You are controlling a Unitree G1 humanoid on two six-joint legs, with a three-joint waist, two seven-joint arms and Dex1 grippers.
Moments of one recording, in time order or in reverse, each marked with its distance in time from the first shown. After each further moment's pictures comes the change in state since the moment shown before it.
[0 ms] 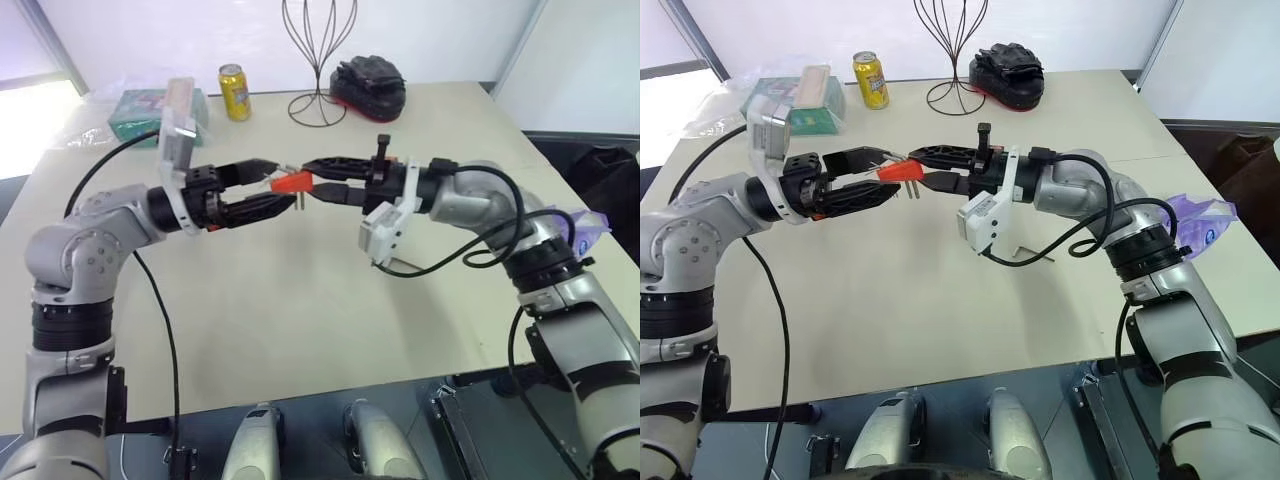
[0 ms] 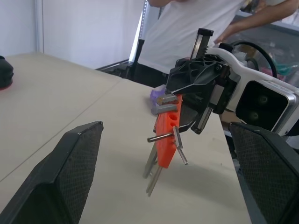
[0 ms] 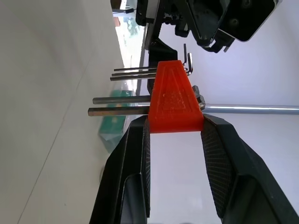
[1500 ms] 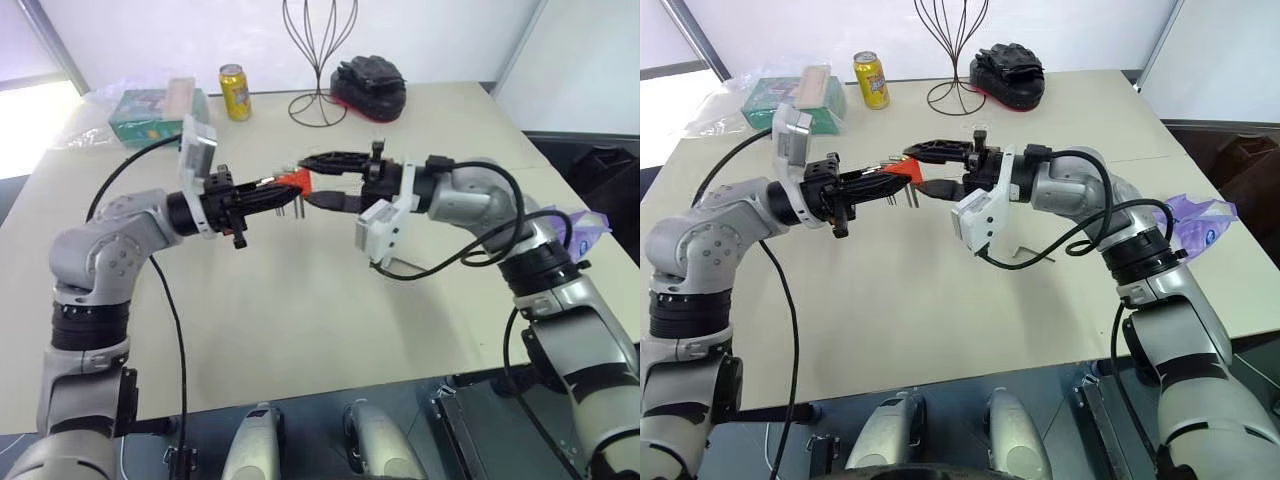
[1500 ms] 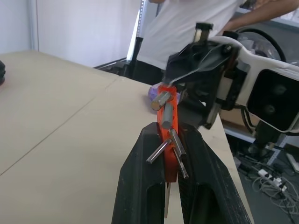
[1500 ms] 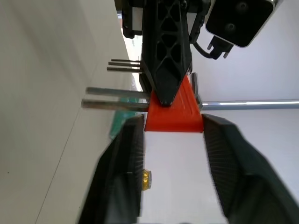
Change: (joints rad) left arm 0.000 -0.051 -0.056 -0.002 0.040 -0.033 0.016; right arm 0.015 0.012 -0.011 -0.063 0.073 0.077 0.118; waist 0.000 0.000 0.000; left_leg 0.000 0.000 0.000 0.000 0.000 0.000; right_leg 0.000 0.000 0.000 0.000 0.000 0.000
